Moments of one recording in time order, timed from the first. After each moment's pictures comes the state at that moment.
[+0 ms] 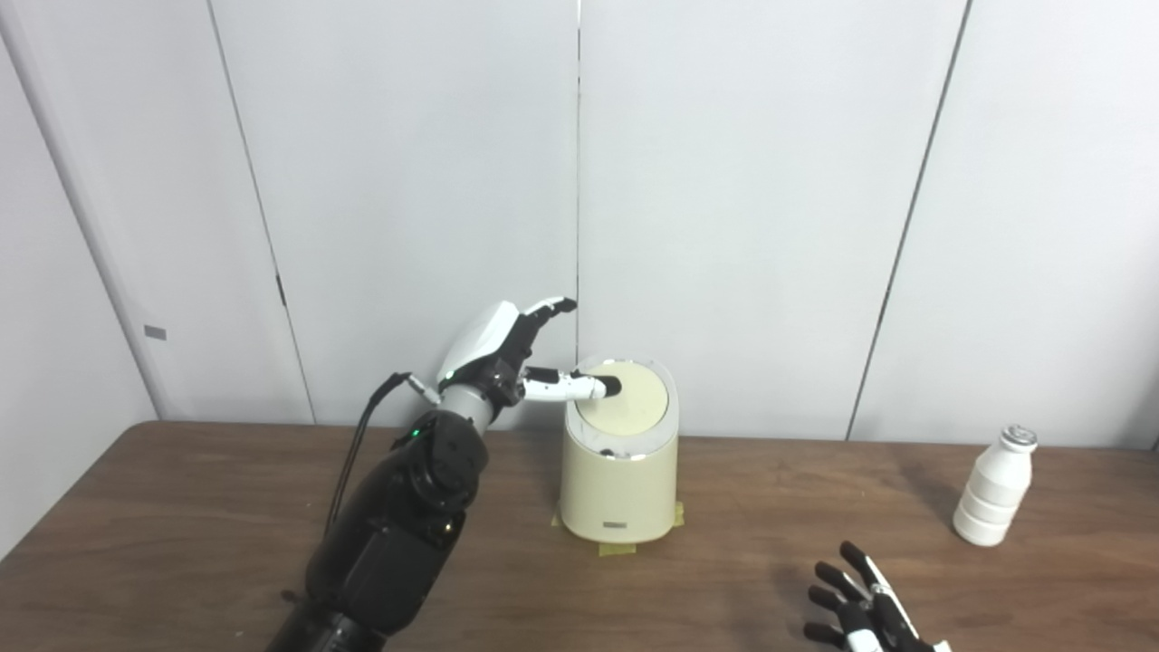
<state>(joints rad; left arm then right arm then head) -0.81 0.22 -0.30 0.25 0.52 0.37 -0.13 0.11 -0.04 0.01 -0.20 -0.03 0.00 -0.05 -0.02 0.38</state>
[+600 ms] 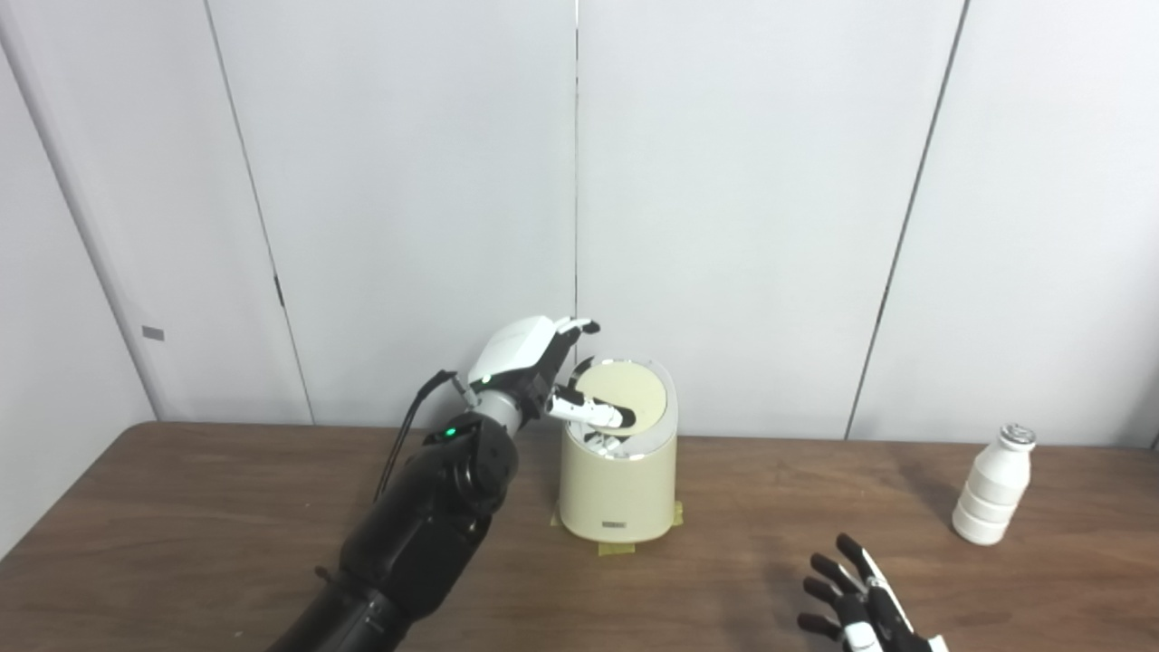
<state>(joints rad) -0.88 0.20 -0.40 0.45 0.65 0.26 -0.09 0.11 -0.02 0.02 -0.23 -0.03 0.01 -0.06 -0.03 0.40</state>
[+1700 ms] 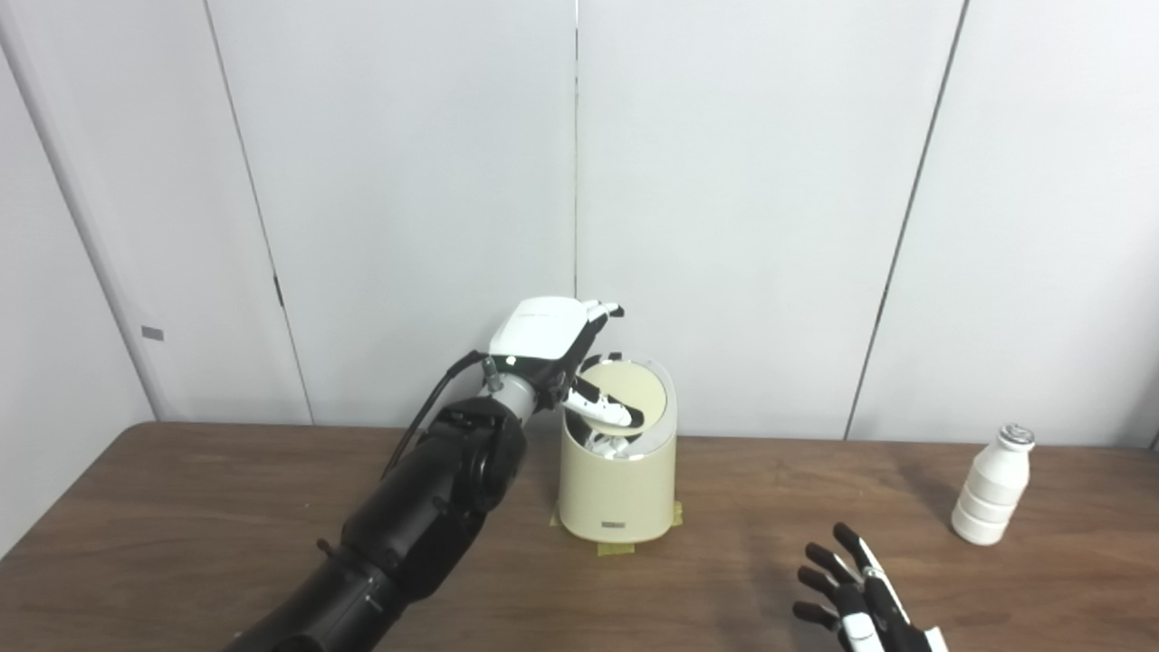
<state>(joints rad) -0.92 0.24 -0.50 0.47 0.85 0.17 -0.08 0.11 0.00 0.03 -0.26 -0.06 0.02 -0.07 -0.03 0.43</state>
